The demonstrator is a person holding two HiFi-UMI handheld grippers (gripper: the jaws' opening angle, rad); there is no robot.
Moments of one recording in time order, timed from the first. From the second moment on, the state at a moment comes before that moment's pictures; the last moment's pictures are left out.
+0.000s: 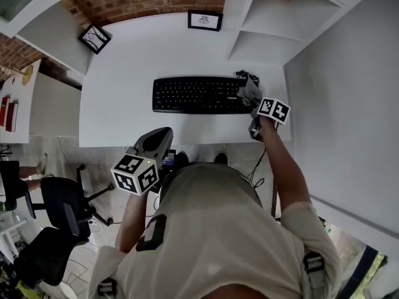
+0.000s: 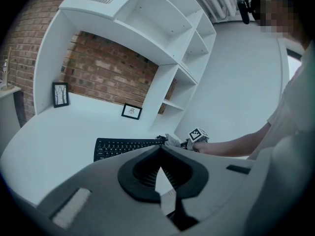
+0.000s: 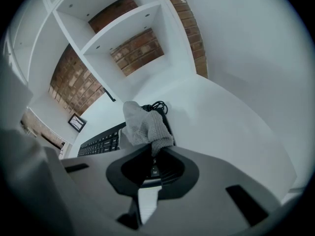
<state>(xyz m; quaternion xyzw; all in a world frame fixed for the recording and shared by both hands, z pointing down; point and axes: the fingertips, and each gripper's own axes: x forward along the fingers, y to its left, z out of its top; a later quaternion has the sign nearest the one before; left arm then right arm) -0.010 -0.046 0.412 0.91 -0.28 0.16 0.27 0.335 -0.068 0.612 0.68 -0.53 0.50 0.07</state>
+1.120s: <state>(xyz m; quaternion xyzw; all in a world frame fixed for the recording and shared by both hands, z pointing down) -0.103 -0.079 0.404 0.88 -0.36 0.14 0.26 0.212 -0.173 0.511 0.62 -0.62 0.47 -0.09</state>
